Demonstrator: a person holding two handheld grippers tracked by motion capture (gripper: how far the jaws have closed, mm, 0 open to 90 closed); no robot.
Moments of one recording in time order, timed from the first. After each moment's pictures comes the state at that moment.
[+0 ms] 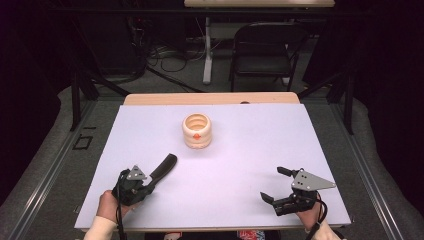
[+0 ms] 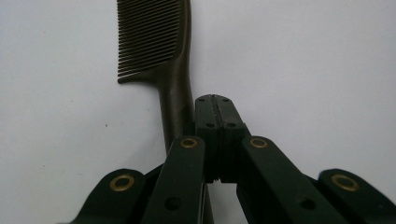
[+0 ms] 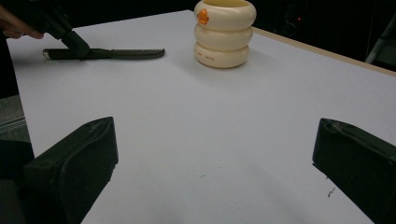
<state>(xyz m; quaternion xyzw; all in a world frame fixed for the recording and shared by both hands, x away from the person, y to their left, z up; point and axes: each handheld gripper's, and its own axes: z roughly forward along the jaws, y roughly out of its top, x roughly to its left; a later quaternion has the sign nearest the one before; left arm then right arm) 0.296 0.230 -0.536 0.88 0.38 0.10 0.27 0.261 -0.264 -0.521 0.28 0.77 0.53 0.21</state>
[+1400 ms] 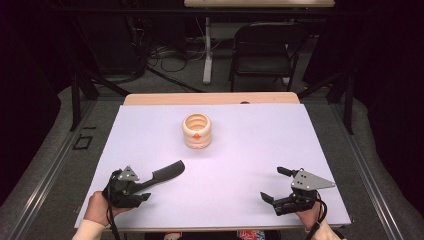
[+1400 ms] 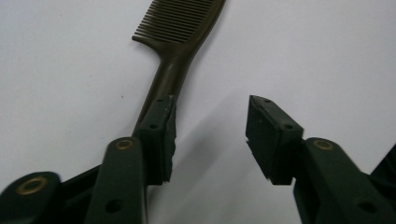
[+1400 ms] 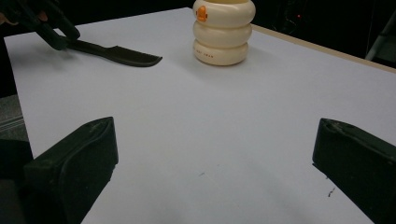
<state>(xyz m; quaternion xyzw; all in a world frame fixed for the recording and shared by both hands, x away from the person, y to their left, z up) 0.287 0.244 -0.518 0.89 0.36 0.08 0.26 0.262 -0.264 -0.522 0.28 0.77 0.53 0.21</state>
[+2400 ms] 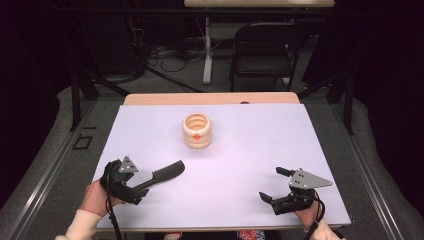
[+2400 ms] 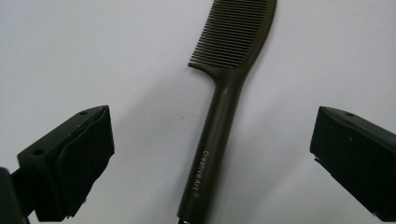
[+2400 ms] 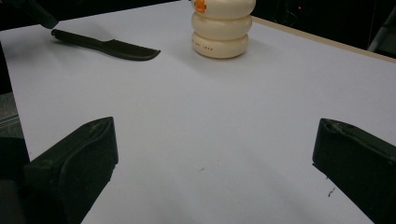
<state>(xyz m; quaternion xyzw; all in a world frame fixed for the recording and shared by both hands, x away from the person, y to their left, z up) 0.309 0.247 -0.503 0.90 0.35 0.15 0.22 0.265 -0.261 -0.525 0.29 0.78 0.52 0.20</state>
